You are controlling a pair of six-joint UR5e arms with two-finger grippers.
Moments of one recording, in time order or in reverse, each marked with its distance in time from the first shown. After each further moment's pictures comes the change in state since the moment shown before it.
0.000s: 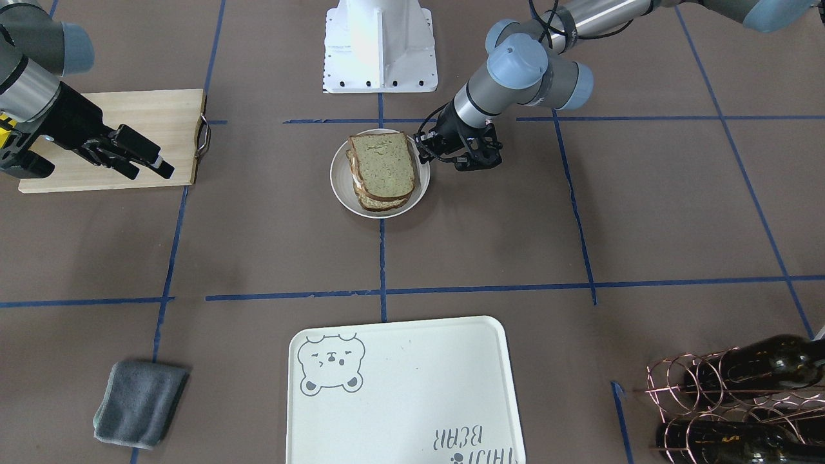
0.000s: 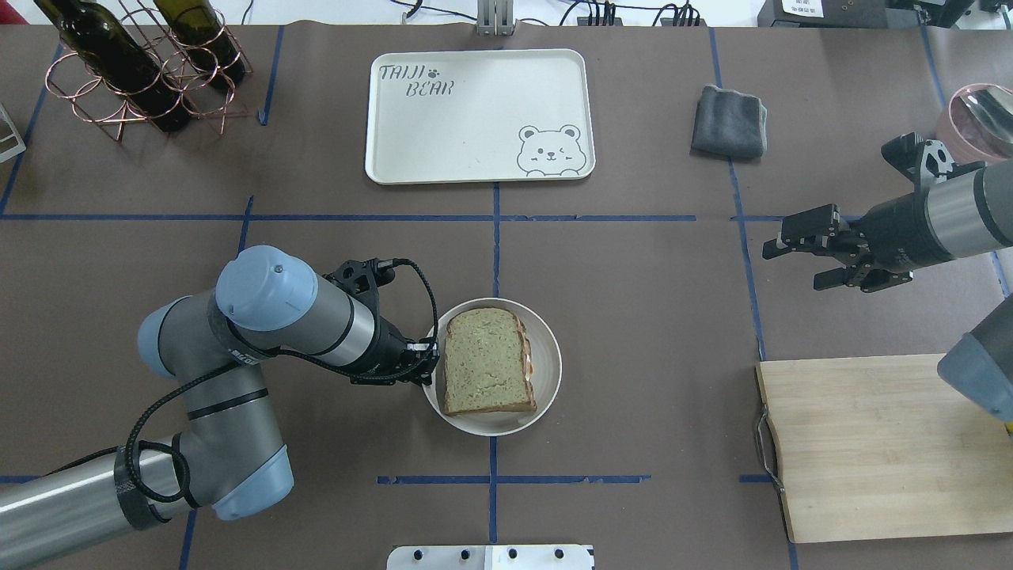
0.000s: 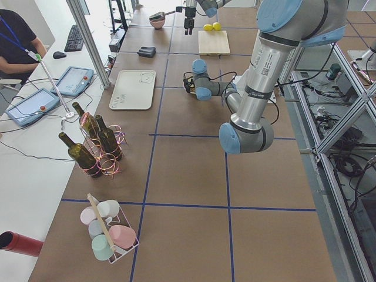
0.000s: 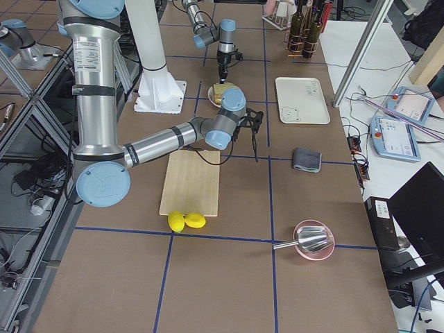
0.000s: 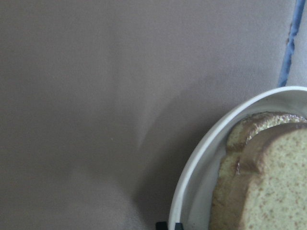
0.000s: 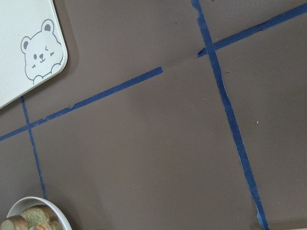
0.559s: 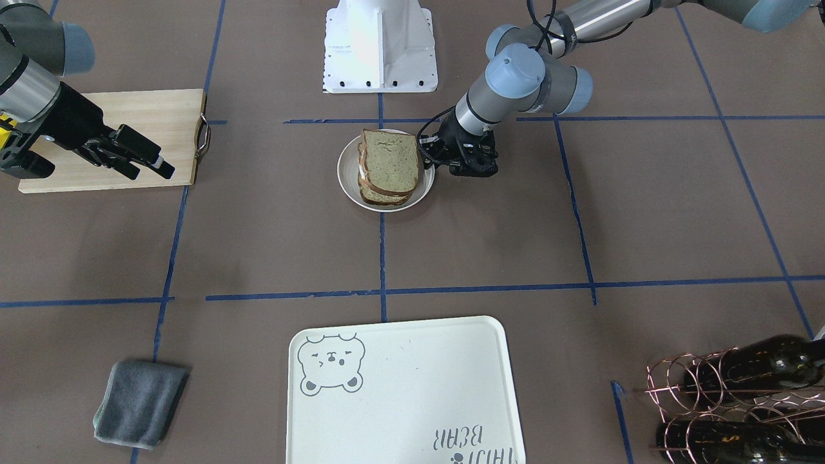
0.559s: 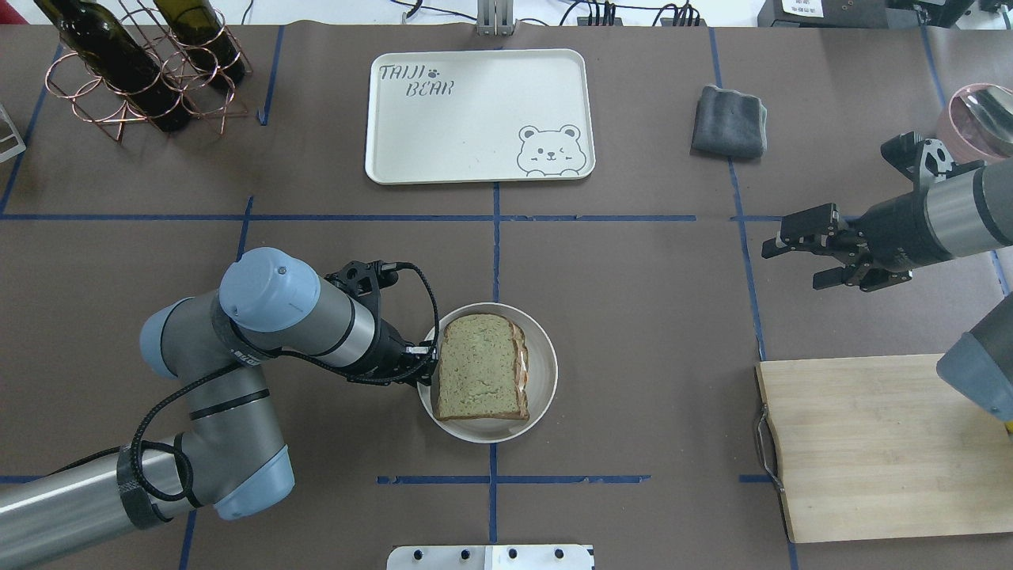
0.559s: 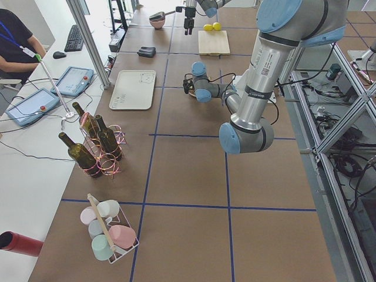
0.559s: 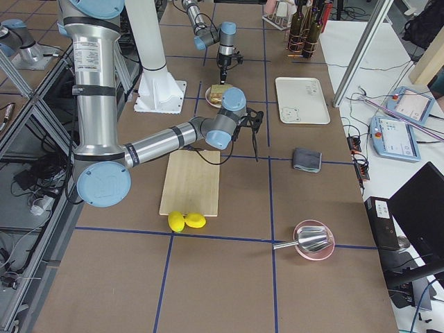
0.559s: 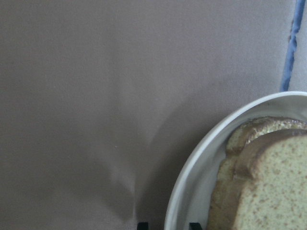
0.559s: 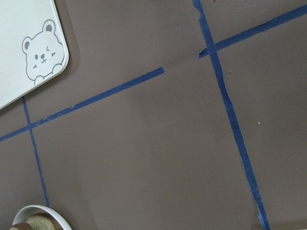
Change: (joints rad) left arm 0.005 0.000 0.038 0.042 0.003 0.278; right arm 0.001 0.001 0.000 0.000 0.000 0.000
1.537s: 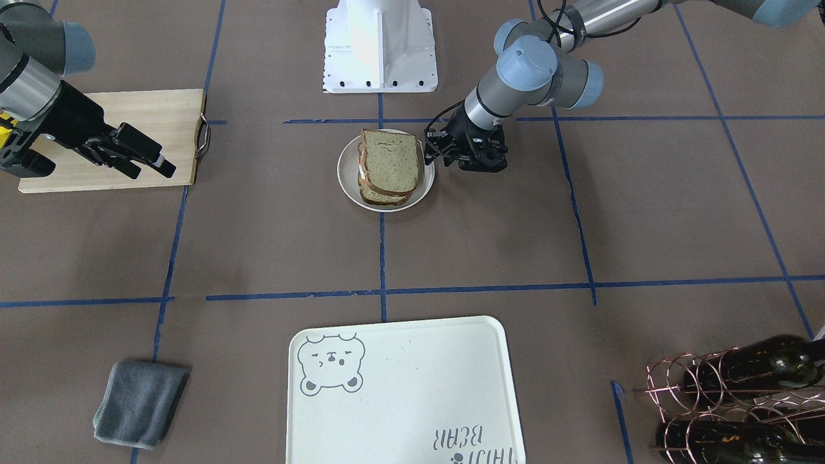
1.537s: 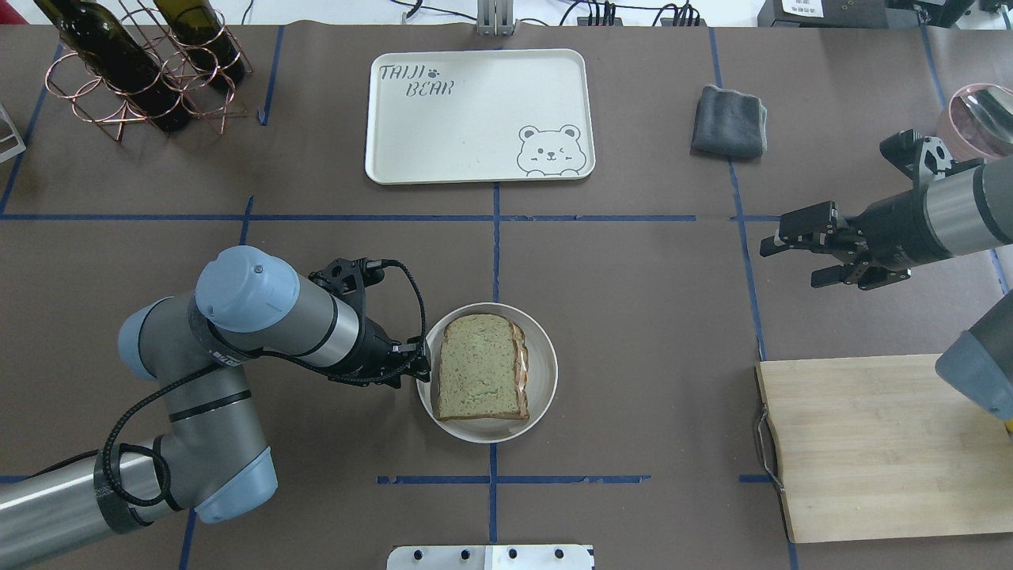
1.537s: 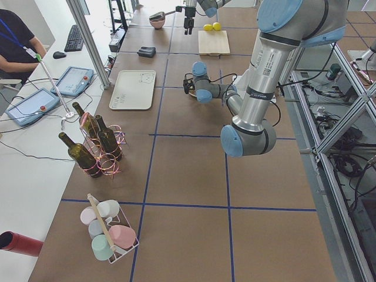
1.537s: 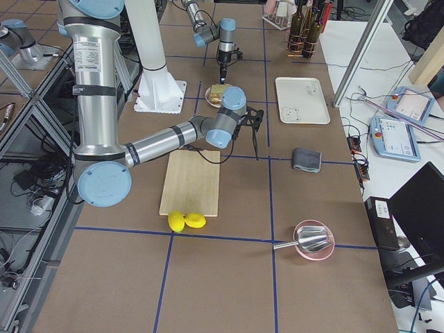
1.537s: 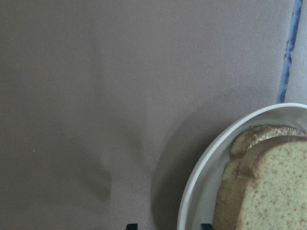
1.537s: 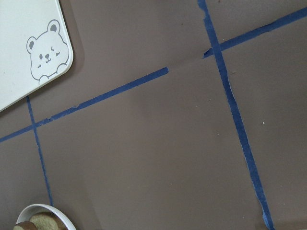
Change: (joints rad) left arm -0.007 0.031 -0.038 0.001 0.000 -0.001; right arm 0.000 0.005 0.003 0.000 0.000 0.002
